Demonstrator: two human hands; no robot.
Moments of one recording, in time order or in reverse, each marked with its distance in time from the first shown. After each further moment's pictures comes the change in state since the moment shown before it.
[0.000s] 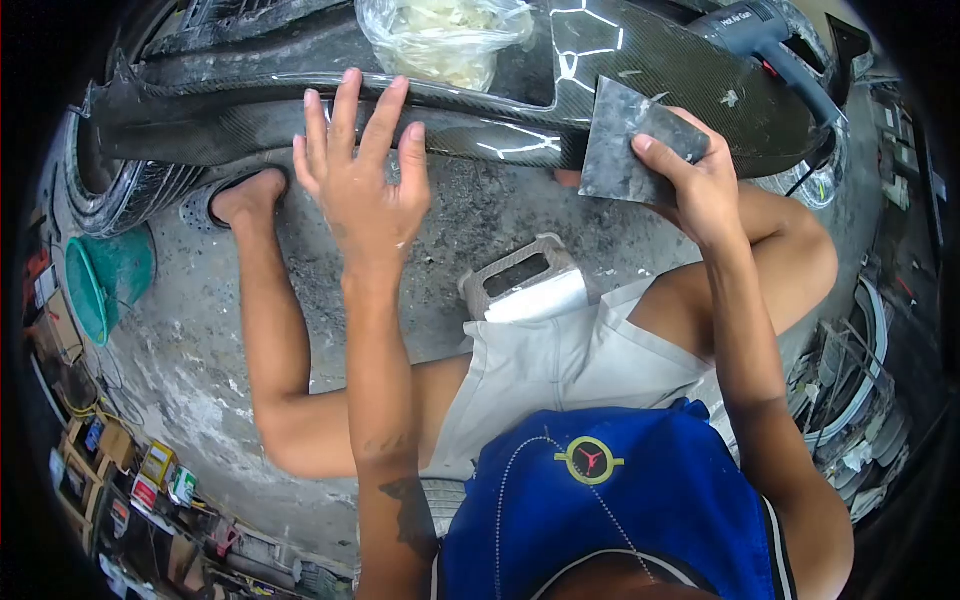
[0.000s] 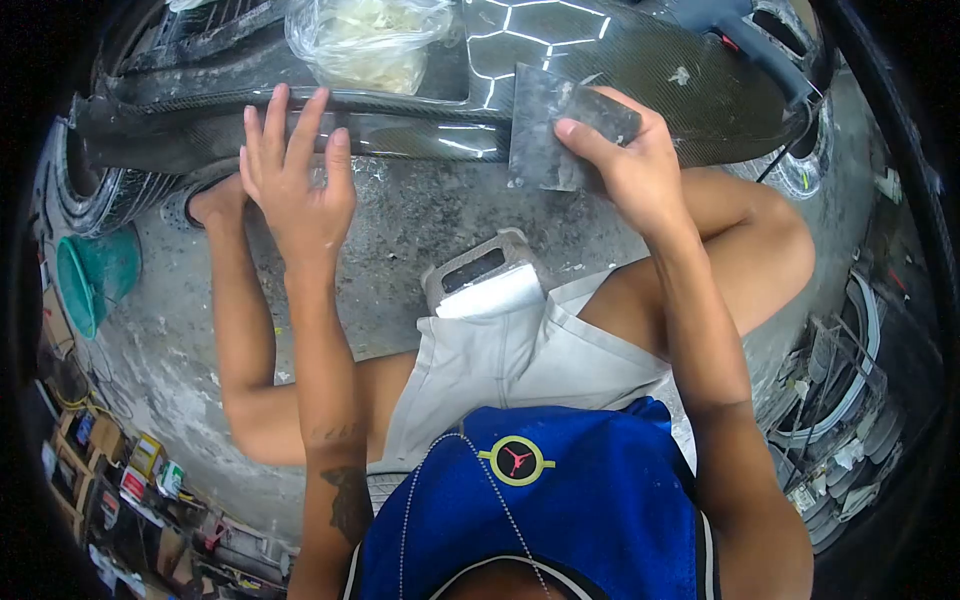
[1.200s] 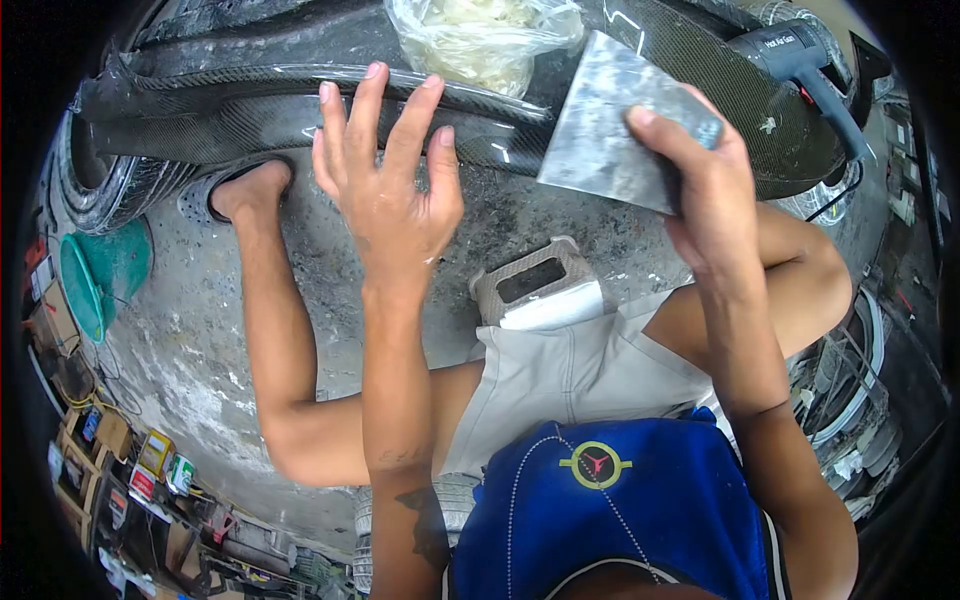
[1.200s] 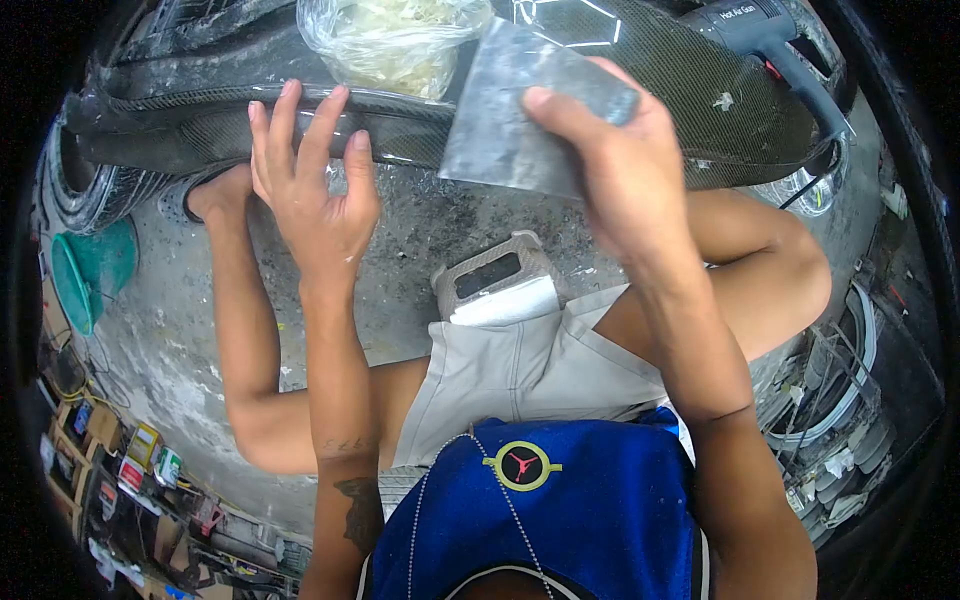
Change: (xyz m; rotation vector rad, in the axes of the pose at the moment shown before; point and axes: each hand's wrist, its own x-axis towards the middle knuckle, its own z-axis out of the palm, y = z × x) left_hand -0.001 0.000 0.007 -0.099 0.034 -0.028; right_hand 0.014 -0.040 0.067 0.351 0.035 0.068
